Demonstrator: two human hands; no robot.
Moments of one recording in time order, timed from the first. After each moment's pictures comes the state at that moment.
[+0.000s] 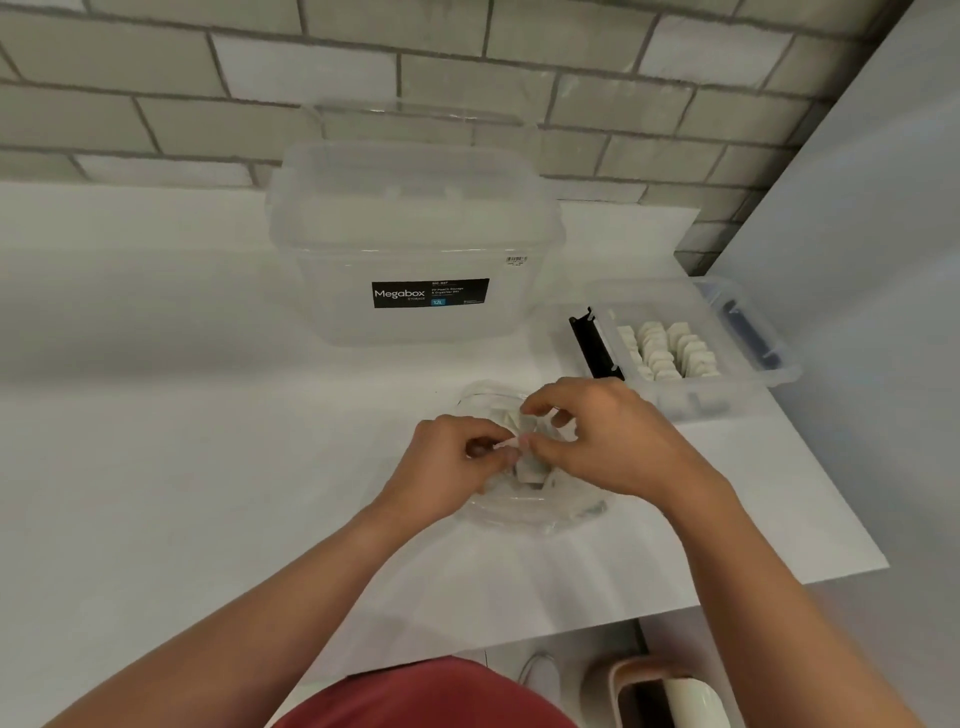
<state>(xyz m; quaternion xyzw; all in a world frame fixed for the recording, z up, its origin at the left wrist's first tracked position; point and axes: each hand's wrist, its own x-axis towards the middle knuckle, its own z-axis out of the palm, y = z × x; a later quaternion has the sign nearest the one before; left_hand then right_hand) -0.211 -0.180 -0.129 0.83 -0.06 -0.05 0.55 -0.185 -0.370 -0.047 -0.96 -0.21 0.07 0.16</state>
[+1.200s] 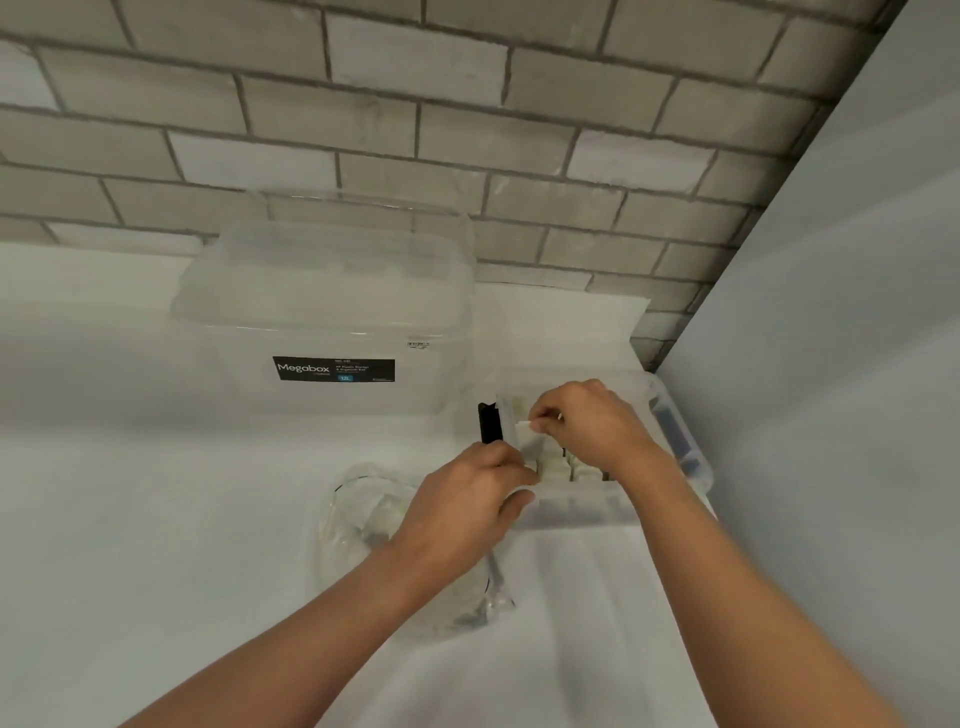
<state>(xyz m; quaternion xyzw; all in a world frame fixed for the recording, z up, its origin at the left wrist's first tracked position) -0.151 -0.323 -0.089 0.93 -0.17 0.14 0.28 -0.025 -0.491 -0.055 -0.97 -0.19 0.05 0.10</state>
